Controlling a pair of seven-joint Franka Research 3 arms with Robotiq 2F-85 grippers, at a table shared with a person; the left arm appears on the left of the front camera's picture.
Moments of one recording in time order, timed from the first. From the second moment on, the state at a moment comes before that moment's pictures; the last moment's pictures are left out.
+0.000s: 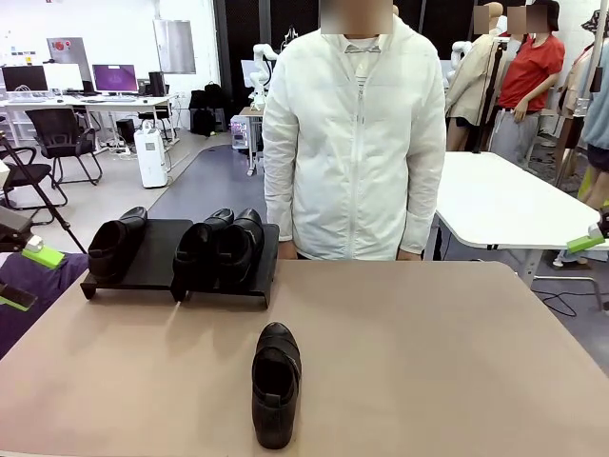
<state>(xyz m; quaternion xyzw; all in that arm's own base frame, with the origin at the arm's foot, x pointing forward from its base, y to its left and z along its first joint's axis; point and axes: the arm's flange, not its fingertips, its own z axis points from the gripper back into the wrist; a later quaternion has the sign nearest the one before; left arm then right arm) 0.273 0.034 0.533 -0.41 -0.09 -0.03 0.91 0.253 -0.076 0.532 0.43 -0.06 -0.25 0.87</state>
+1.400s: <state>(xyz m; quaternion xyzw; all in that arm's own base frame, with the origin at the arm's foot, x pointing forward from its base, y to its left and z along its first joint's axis) 0.289 -0.050 0.537 -0.34 -0.02 0.04 0.94 0.252 -0.077 0.532 0.42 -0.06 -0.26 0.87</state>
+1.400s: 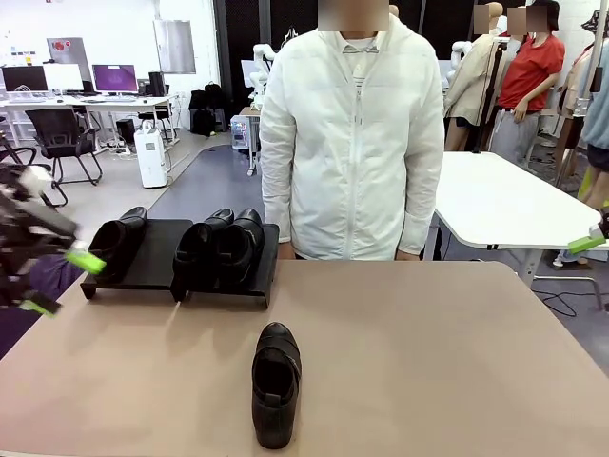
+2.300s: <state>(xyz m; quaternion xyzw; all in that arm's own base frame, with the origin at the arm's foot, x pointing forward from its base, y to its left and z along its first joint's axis) 0.410 -0.282 0.446 -0.11 0.12 0.07 0.98 0.252 -0.077 0.533 0.42 -0.06 -0.26 0.87</state>
